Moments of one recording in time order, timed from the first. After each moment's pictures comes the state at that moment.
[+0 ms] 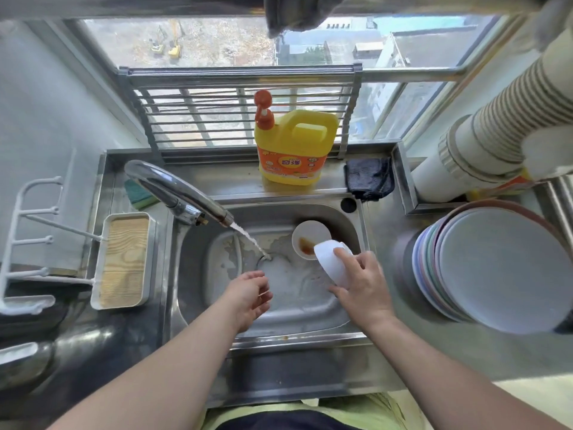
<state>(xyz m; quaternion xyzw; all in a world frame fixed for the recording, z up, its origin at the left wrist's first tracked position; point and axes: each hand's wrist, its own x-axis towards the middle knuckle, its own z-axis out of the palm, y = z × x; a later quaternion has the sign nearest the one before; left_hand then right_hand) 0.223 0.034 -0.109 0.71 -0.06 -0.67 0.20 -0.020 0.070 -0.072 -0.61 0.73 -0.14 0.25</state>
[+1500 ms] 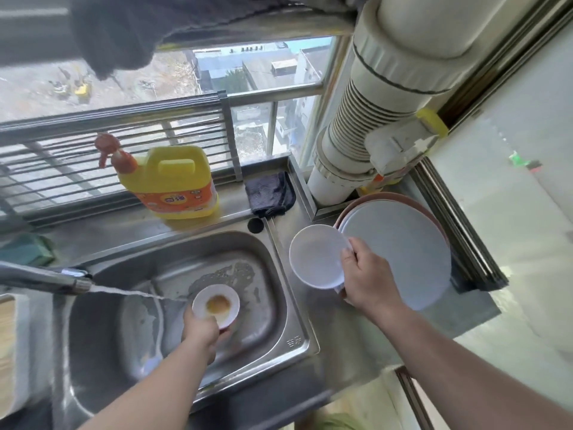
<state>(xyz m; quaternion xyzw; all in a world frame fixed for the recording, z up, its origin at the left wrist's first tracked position) 0.137 0.029 -0.180 0.78 -0.15 -0.57 0.19 -0.160 0.072 0.007 -0.43 0.83 -0.24 0.28</state>
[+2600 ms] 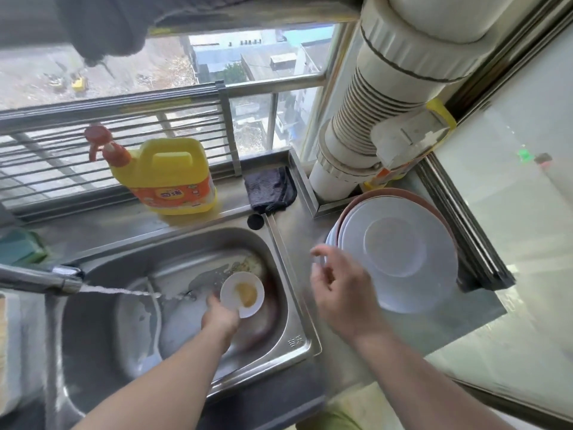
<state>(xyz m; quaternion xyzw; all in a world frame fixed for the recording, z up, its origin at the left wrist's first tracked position) 0.102 0.024 -0.167 0.79 -0.35 -0.51 0.00 -0.111 0.081 0.005 -0.56 0.76 -0.30 0.15</state>
